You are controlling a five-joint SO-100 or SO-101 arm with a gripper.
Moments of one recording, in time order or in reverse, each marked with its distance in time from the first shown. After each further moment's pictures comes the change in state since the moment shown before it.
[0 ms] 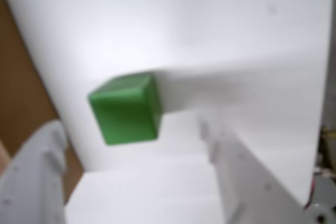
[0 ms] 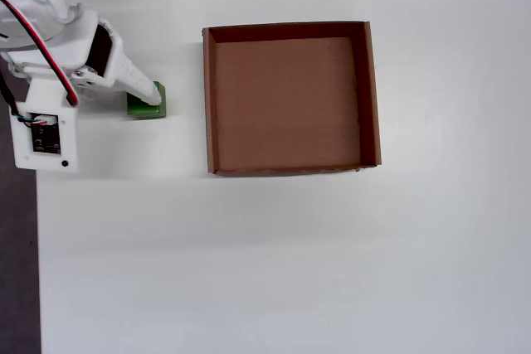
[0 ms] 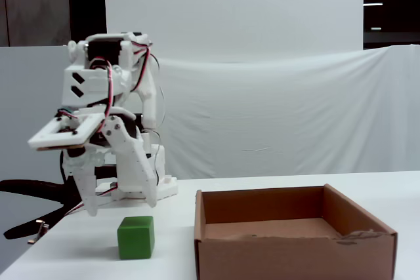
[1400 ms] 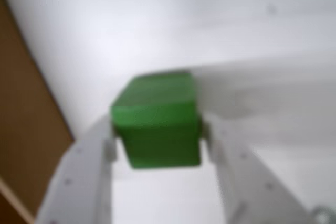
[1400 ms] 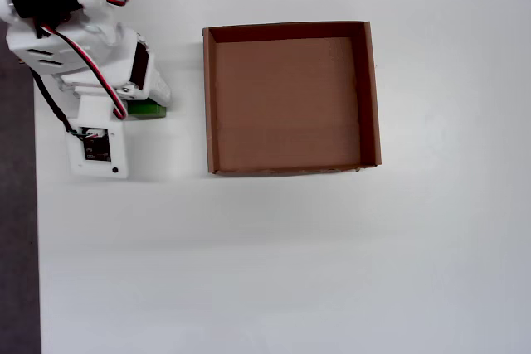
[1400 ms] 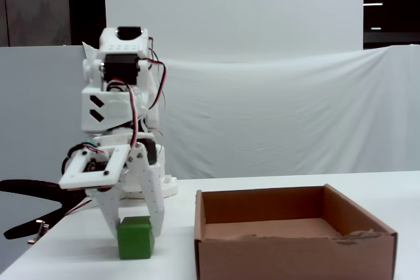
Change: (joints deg) arm -6.3 -9.8 0.0 -5.1 4.7
